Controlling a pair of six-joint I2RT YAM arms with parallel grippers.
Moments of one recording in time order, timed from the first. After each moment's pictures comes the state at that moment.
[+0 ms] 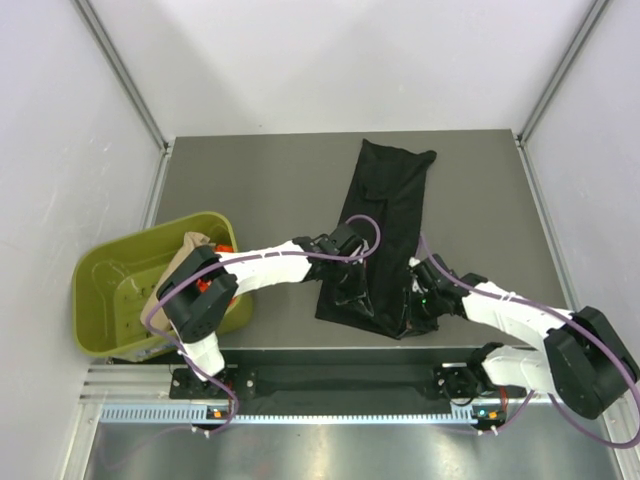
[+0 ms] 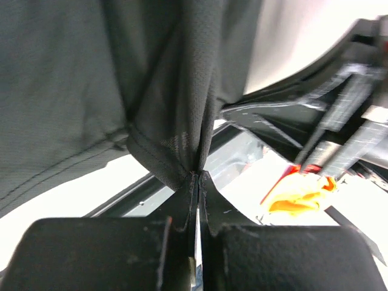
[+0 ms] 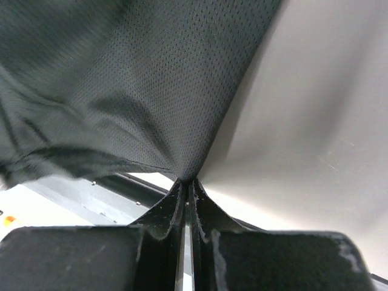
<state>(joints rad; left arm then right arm) -0.90 1.76 1.12 -0.41 0.48 -0.94 0.58 1.17 0.45 -0.50 -0.33 0.67</state>
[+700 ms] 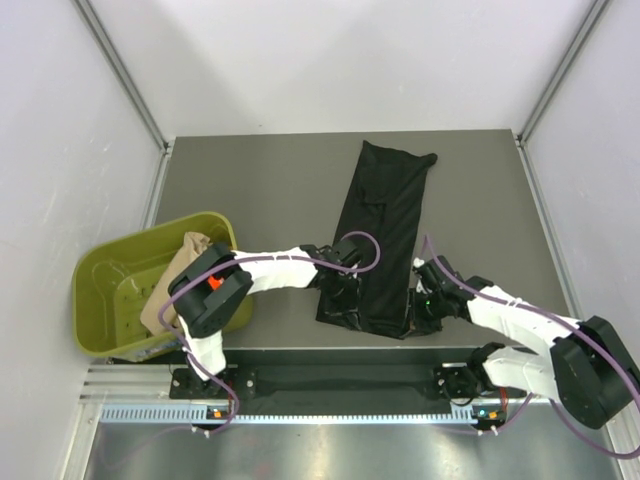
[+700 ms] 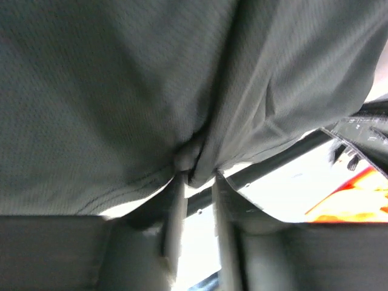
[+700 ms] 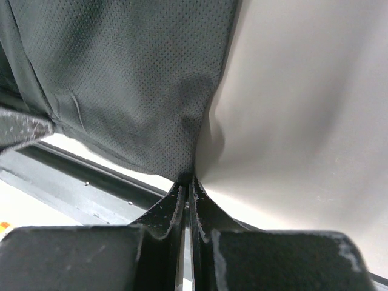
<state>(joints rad) -0.92 1.83 1.07 -0.48 0.39 -0.87 0.55 1.12 0.43 -0.52 -0.30 0.65</state>
